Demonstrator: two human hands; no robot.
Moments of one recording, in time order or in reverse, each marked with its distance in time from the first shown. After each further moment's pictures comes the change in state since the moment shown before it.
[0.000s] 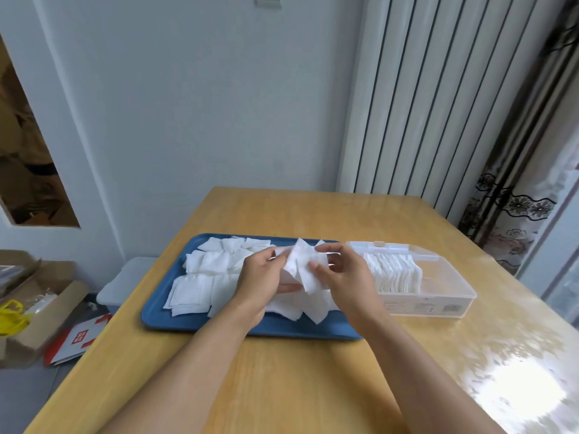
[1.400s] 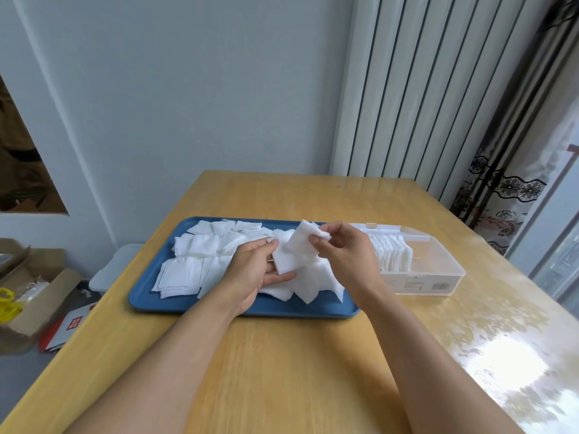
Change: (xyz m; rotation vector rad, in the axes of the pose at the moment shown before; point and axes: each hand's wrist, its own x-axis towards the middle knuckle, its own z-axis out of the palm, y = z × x) left_hand -0.005 -0.004 -0.004 -0.121 -0.129 -0.119; right_hand 0.006 -0.002 -0.017 -0.056 0.019 -0.024
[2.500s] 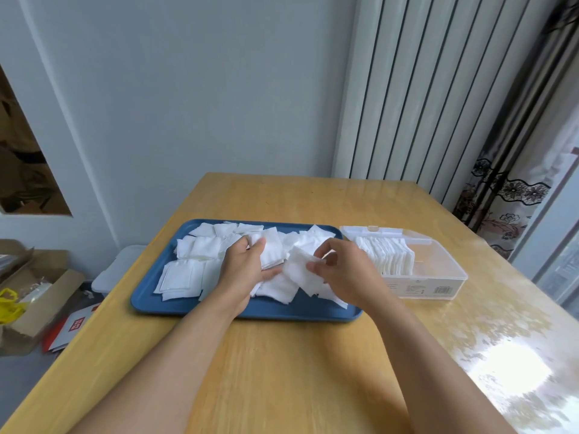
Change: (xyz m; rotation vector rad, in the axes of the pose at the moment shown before) left_hand 0.003 0.000 -0.005 0.121 0.191 0.074; right_hand -0.008 -0.007 -0.007 -0.517 -0.196 0.084
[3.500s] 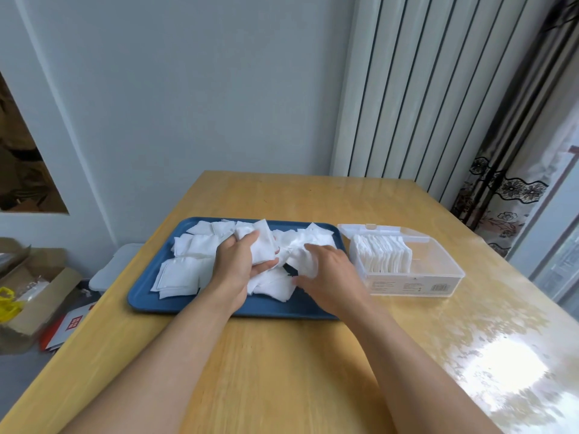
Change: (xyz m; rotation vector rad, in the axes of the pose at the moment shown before) left_hand 0.012 -0.001 -0.006 -0.182 0.097 -0.025; right_hand 0.001 0.002 0.030 -0.304 0.039 -0.110
